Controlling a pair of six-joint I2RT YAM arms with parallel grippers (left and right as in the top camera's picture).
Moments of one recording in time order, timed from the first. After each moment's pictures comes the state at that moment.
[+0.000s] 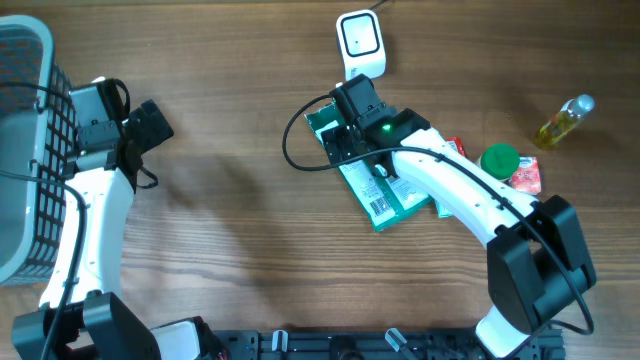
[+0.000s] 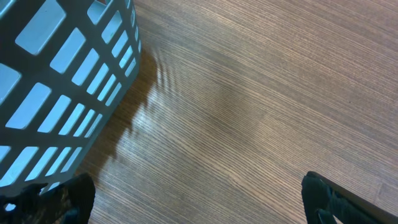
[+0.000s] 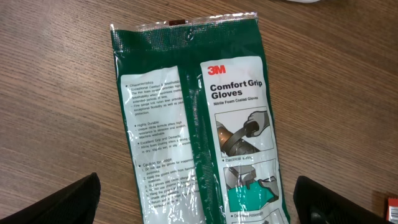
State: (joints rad) left arm 0.24 1.46 1.05 -0.47 -0.17 -0.27; right arm 0.59 1.82 1.33 -0.60 0.18 0.16
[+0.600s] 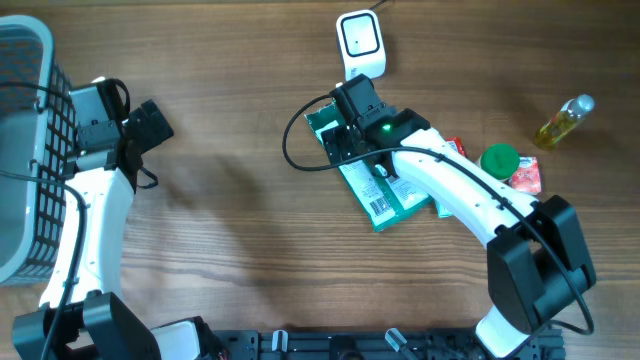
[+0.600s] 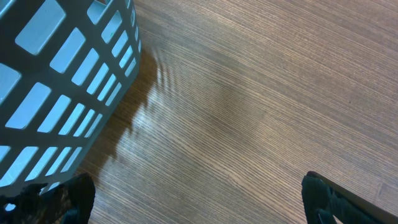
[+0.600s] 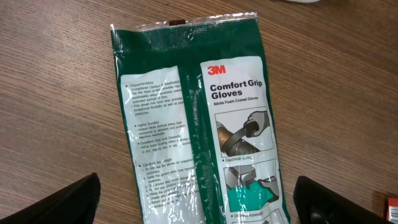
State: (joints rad) left arm 0.24 1.46 1.05 -0.47 -0.17 -0.27; right arm 0.59 1.82 1.33 -0.60 0.18 0.16
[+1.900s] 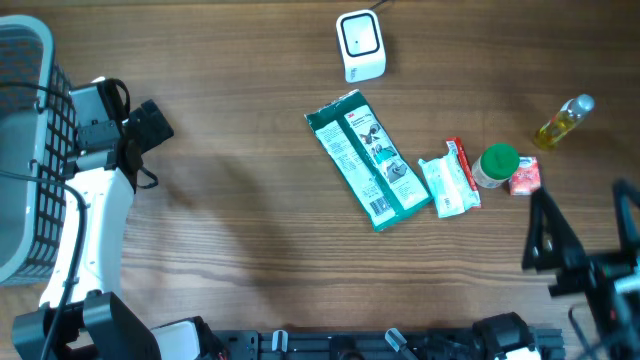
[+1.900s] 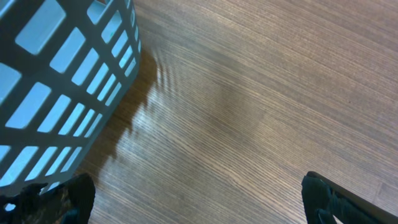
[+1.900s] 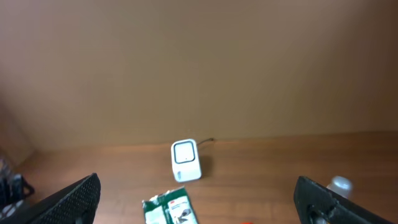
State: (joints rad) left arm 0.24 1.46 1.05 -0.47 -0.17 -0.27; right arm 0.24 0.47 1.27 -0.87 0.11 0.18
